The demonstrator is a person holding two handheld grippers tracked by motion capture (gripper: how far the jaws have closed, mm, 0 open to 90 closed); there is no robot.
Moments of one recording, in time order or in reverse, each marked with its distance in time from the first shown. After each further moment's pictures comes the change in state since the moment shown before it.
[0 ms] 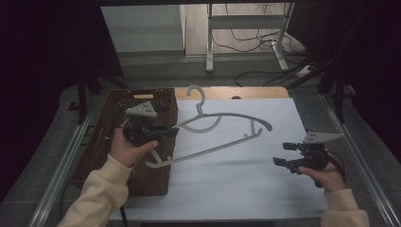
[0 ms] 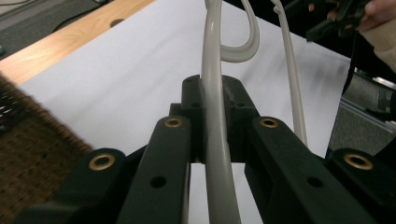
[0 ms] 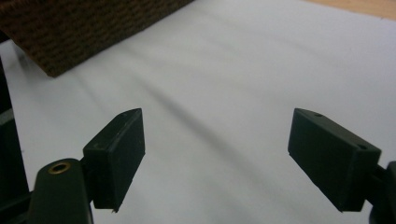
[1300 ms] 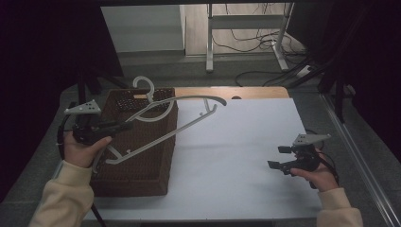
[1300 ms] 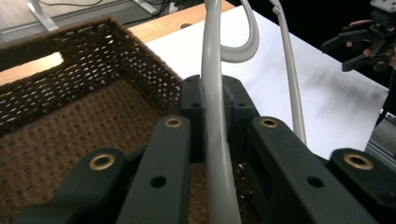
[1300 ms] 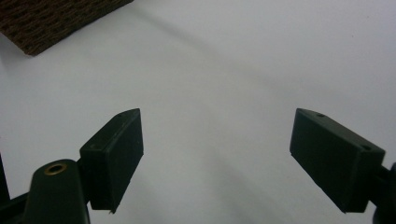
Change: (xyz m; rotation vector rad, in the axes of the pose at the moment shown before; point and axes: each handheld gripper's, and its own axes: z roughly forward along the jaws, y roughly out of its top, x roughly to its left) left arm 0.057 -0.060 -0.080 -0.104 0.134 -0.160; right arm -0.001 -0.008 0.022 0.087 -0.014 0.012
